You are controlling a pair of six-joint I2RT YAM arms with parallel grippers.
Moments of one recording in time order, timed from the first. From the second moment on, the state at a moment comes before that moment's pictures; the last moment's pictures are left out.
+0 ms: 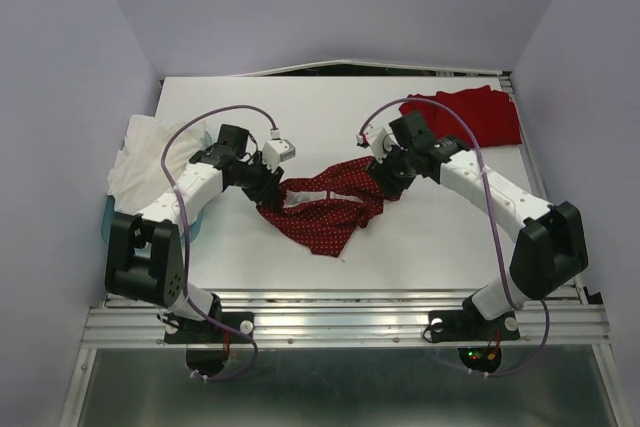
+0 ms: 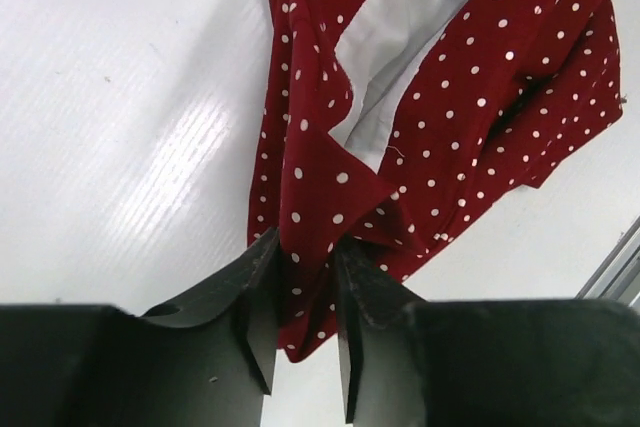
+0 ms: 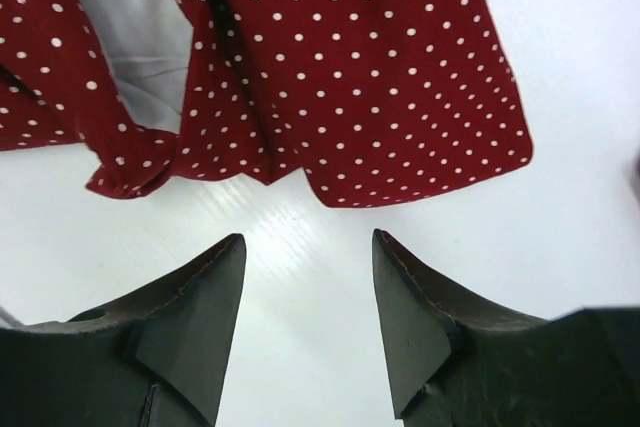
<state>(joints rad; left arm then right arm) -0.23 1.48 1.01 -0.58 0.54 0.49 0.50 1.53 1.24 -0.70 -0.16 -0.43</state>
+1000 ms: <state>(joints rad) -0.18 1.48 1.19 -0.70 0.57 0.53 0.59 1.49 0.95 -0.54 -0.45 -0.05</state>
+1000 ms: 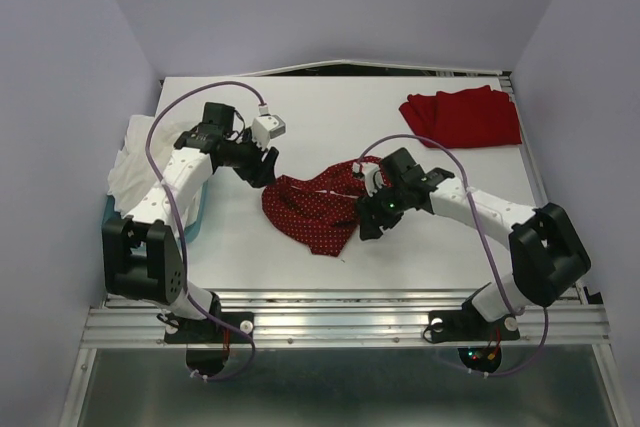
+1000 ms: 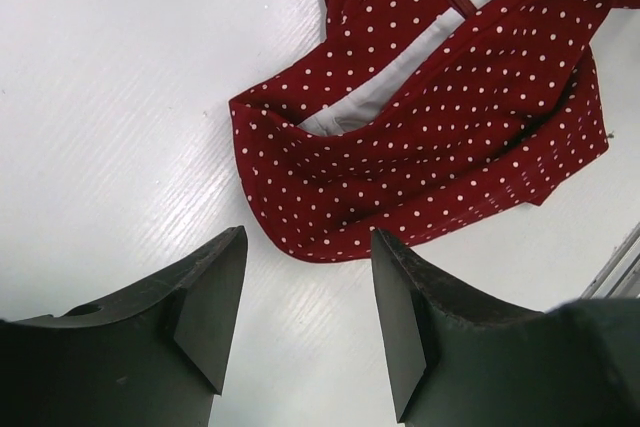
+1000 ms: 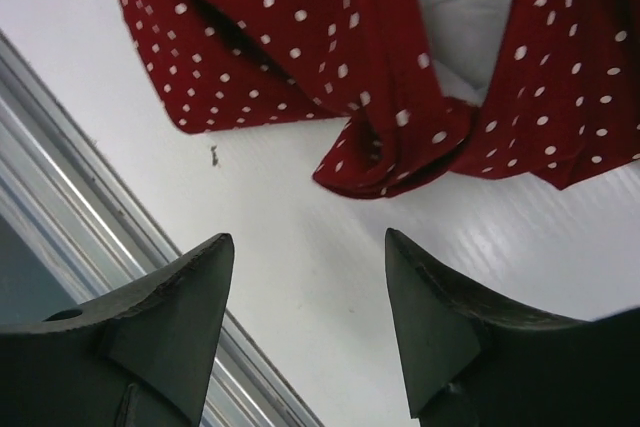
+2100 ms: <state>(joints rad) -0.18 1.83 1.23 -0.61 0.58 0.44 0.59 1.46 1.06 -0.61 -0.15 -0.17</state>
